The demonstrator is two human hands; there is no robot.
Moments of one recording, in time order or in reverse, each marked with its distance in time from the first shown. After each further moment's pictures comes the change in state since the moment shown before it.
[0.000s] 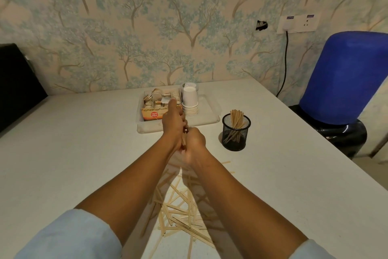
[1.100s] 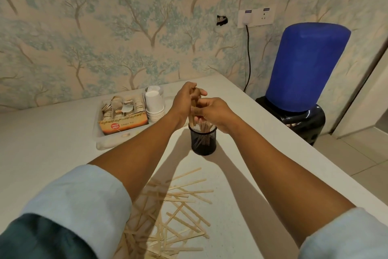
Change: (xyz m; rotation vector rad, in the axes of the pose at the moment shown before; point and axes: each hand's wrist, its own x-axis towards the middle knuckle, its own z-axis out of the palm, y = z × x) left_hand 0.028 -0.006 0.128 0.279 -0.569 0.113; right_hand 0.016 -0.156 -0.094 -0.739 -0.157 -0.539
